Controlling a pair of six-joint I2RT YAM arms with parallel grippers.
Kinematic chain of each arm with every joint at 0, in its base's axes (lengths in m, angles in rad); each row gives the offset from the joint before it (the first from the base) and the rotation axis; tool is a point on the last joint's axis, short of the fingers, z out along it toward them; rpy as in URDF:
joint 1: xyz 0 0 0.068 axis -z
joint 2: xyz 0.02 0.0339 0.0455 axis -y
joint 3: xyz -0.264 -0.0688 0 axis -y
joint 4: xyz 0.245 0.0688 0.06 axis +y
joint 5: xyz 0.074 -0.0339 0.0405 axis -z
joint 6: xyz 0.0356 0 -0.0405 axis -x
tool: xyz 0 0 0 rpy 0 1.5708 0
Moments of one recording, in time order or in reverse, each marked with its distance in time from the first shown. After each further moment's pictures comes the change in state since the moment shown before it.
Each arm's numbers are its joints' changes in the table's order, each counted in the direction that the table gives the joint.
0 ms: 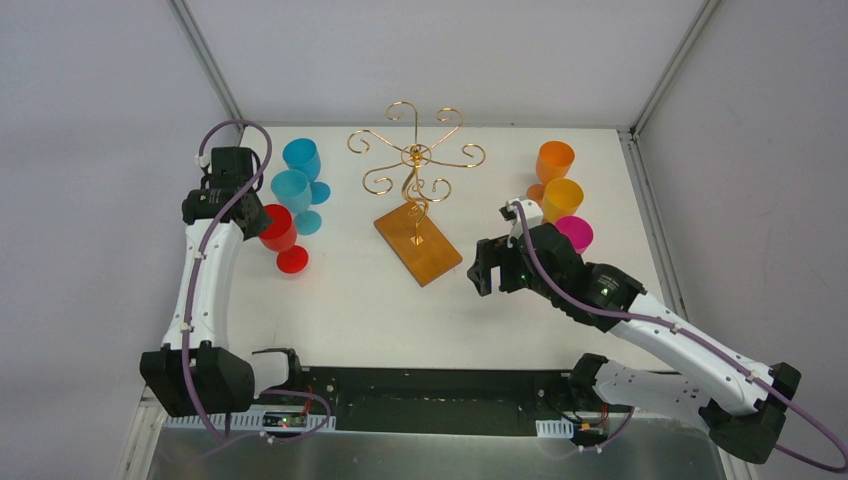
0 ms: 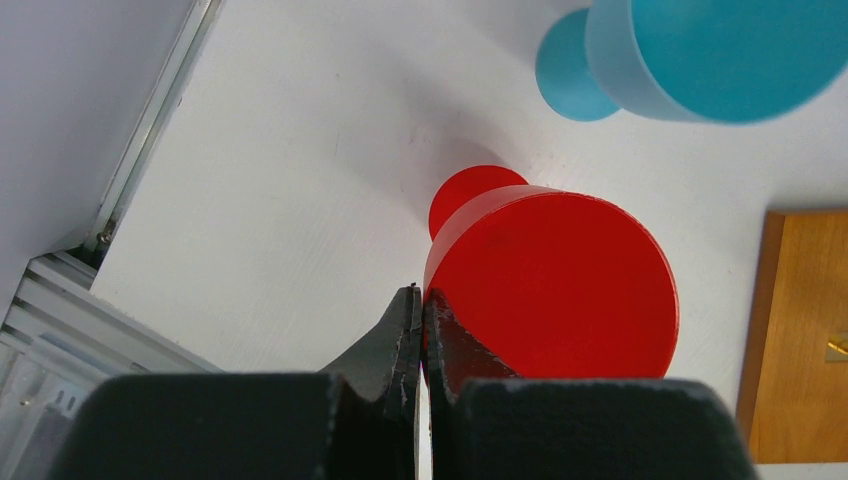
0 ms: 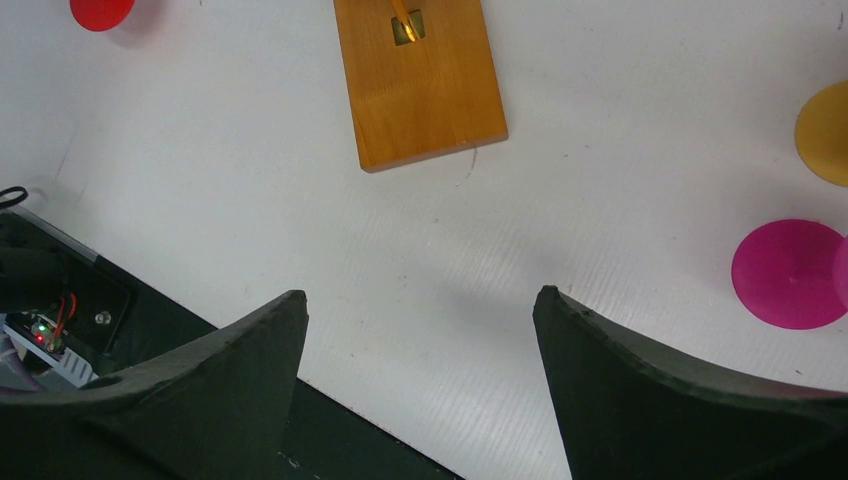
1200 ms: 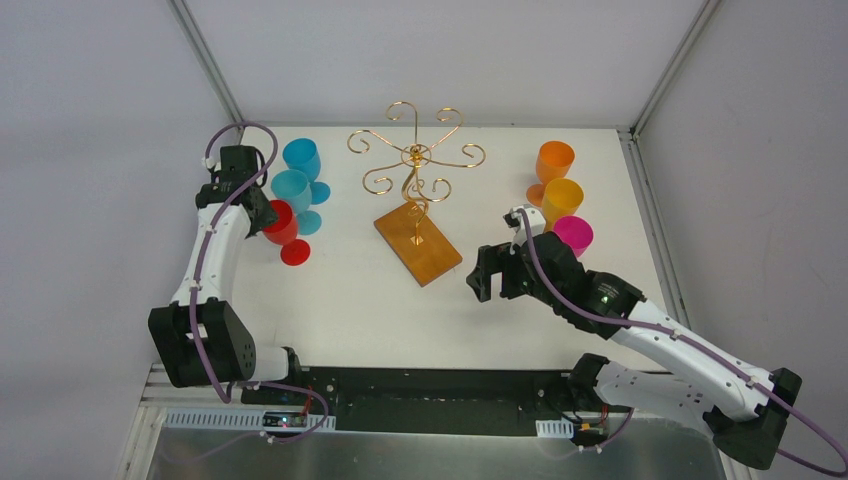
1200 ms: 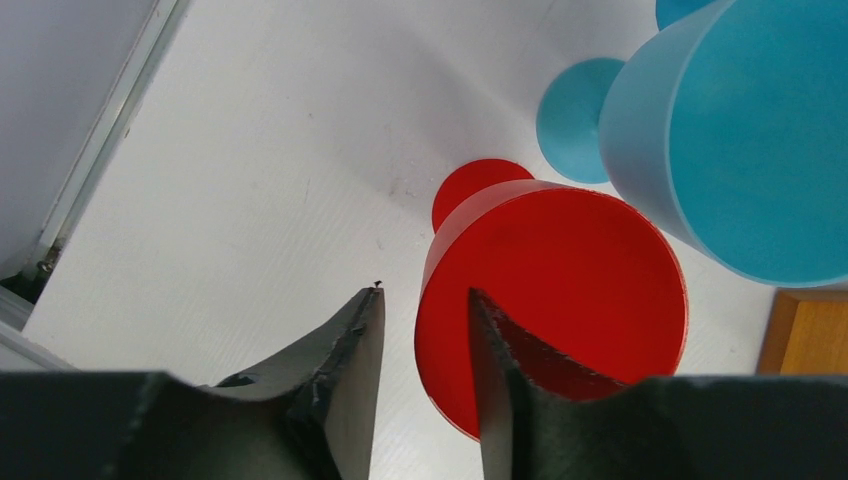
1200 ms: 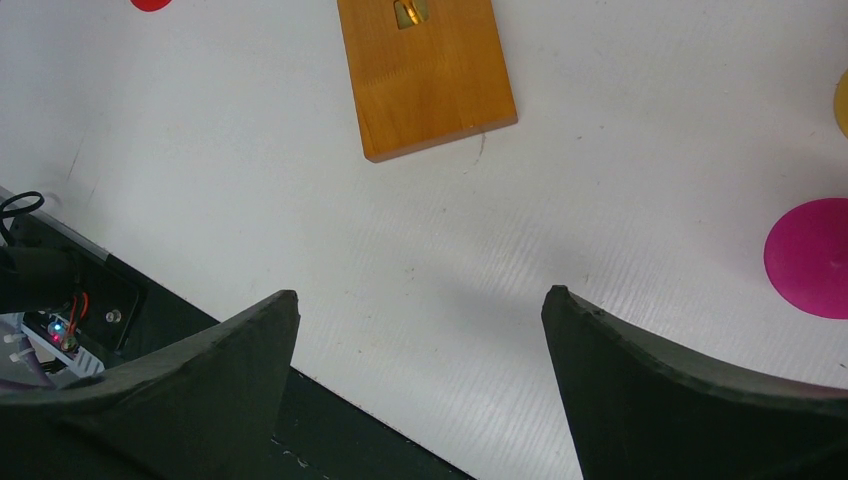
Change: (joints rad) left arm -0.045 -0.141 -0.074 -0.188 0.016 0.028; right arm 0.000 0.047 -0.084 -0.043 -0.013 -0.043
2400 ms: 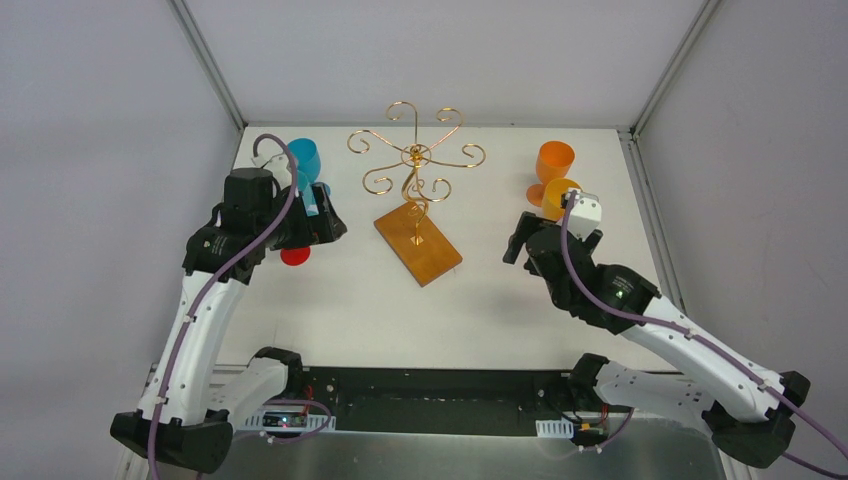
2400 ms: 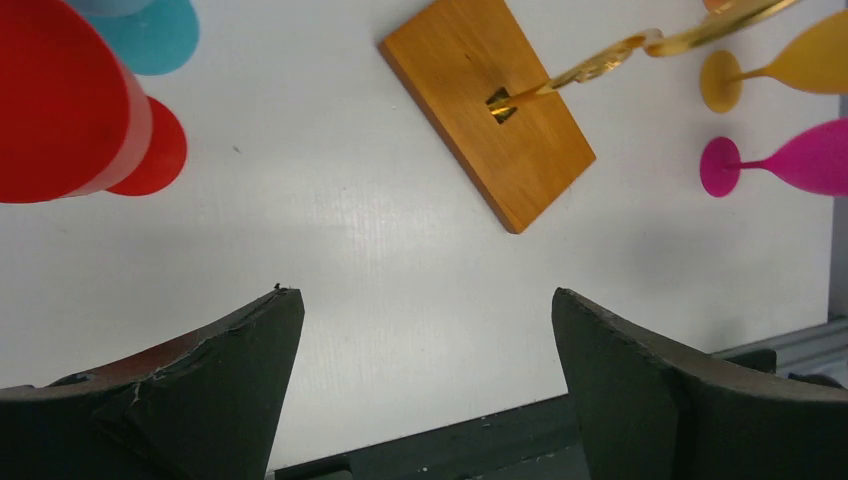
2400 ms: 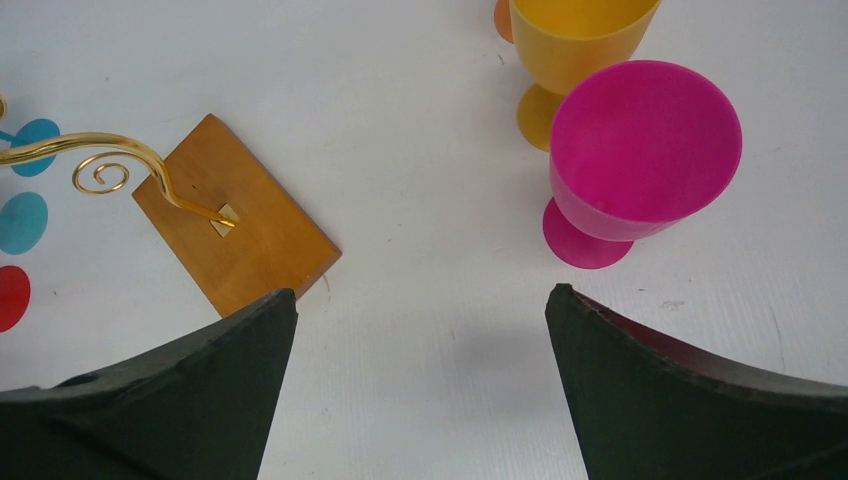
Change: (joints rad) left arm 0.311 0.389 -0.003 0.085 0.438 -0.033; right arm 0.000 -0.006 0.116 0.188 0.568 -0.295
